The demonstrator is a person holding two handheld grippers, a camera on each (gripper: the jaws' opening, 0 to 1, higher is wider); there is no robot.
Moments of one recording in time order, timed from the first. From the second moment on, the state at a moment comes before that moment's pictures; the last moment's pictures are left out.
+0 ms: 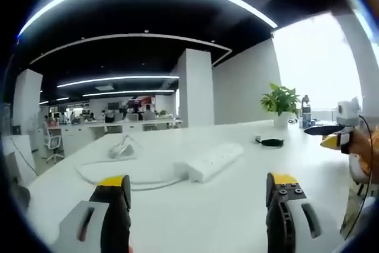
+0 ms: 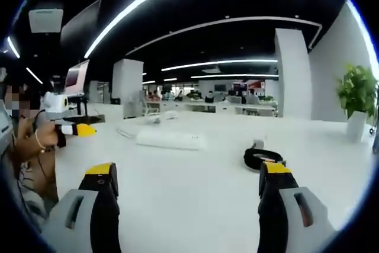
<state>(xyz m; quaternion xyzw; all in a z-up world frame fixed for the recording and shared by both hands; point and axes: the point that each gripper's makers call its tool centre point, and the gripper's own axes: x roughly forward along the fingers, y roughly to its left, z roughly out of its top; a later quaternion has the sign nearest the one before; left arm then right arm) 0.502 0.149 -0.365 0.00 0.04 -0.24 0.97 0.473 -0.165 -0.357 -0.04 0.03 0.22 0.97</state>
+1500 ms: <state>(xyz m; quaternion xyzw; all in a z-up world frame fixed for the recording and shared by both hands) 0.587 0.122 -0.374 0.03 0.07 -0.25 0.97 0.598 -0.130 -0.356 -0.06 0.04 0.32 0.95</state>
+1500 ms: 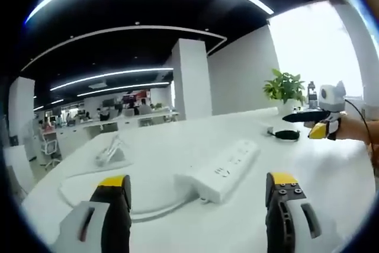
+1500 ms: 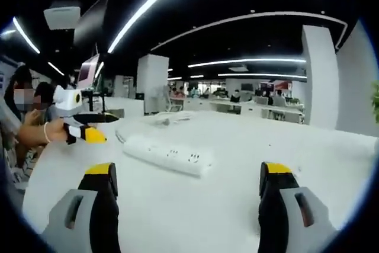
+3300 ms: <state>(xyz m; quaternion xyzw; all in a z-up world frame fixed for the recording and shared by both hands) 0.616 0.099 -0.402 0.04 0.15 -0.27 0.95 0.651 -0.083 -0.403 -0.06 0.14 0.34 0.93</state>
